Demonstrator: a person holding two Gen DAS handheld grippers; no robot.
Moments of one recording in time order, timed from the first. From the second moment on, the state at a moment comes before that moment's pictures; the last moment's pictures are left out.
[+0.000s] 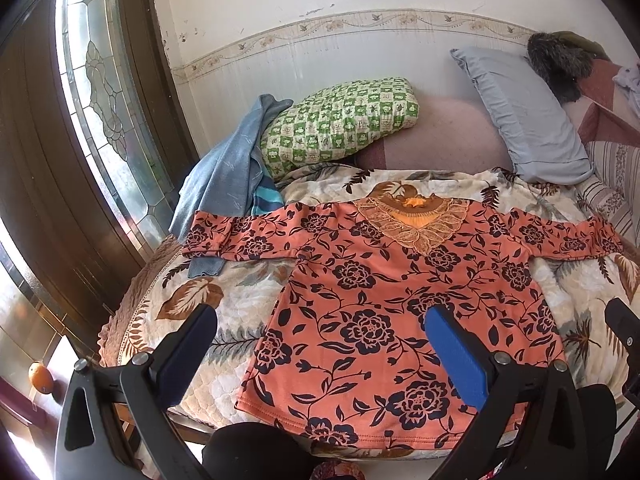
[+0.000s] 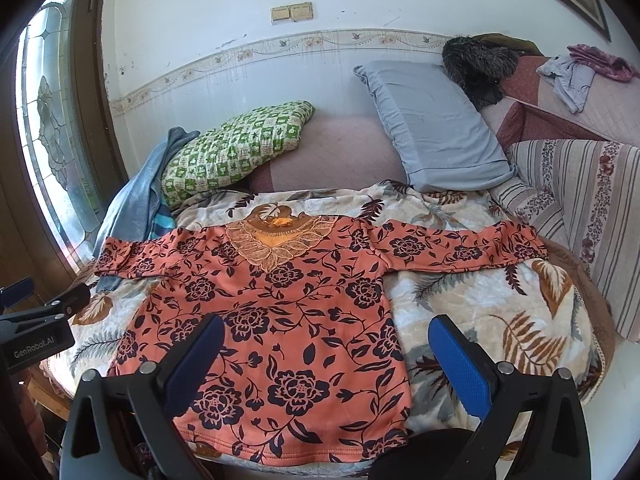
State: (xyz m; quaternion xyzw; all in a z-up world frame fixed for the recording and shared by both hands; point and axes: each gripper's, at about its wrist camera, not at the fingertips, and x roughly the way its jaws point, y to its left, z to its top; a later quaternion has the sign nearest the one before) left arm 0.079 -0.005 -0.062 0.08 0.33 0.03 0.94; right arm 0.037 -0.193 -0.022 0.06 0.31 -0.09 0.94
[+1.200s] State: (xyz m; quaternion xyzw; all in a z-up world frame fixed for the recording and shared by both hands) left arm 0.142 -0.023 -0.066 0.09 0.34 0.01 0.94; right arm 0.071 -0.248 -0.041 0.09 0.33 -0.14 0.93
